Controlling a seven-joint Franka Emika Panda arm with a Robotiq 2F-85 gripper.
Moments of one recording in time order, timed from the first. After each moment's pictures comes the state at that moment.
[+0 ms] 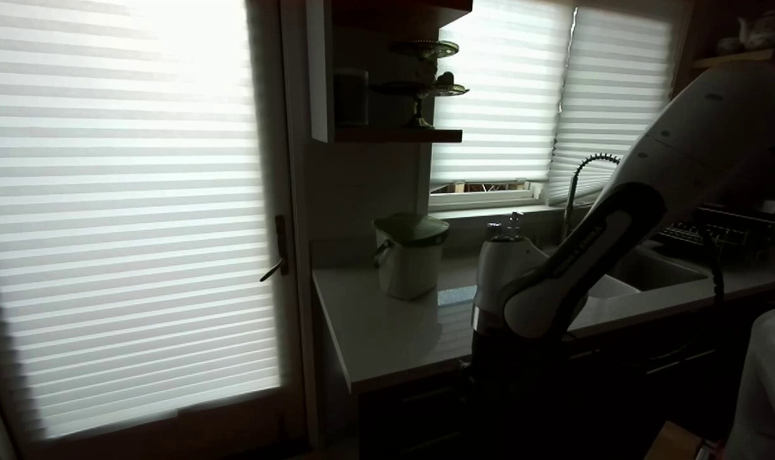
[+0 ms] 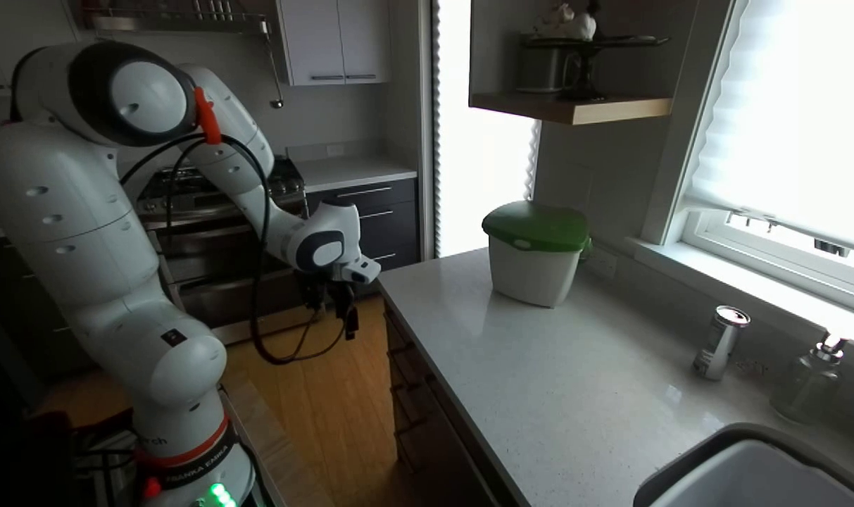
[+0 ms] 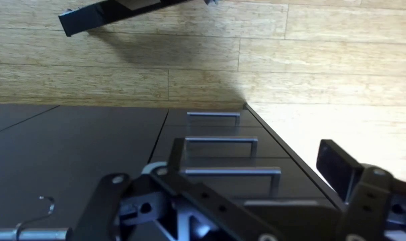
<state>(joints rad) 0.27 -0.11 0.07 -2.76 0.14 2.64 0.45</state>
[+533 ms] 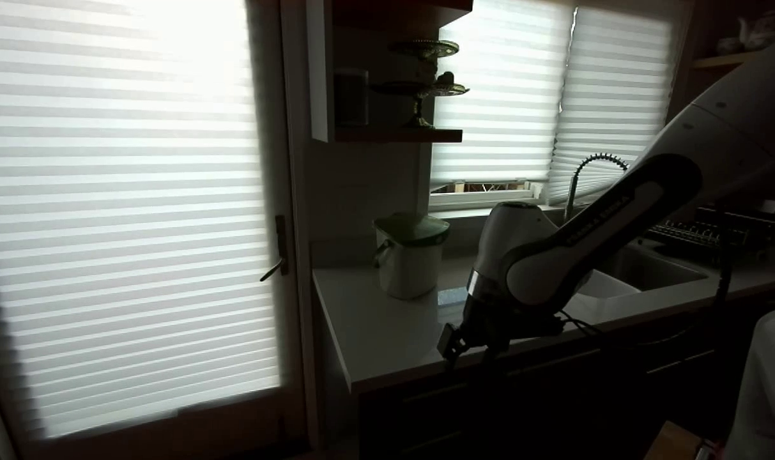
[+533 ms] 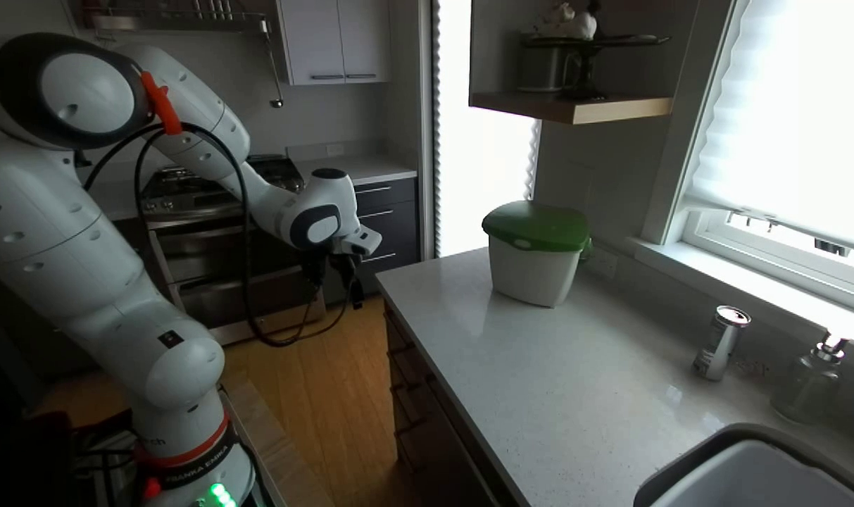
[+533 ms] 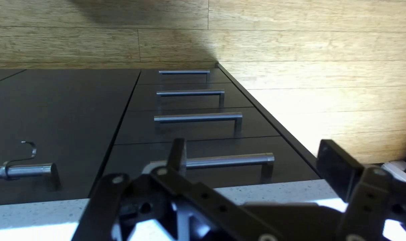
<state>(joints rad) 0.24 -0.25 0.11 -2.73 0.18 2.63 0.45</state>
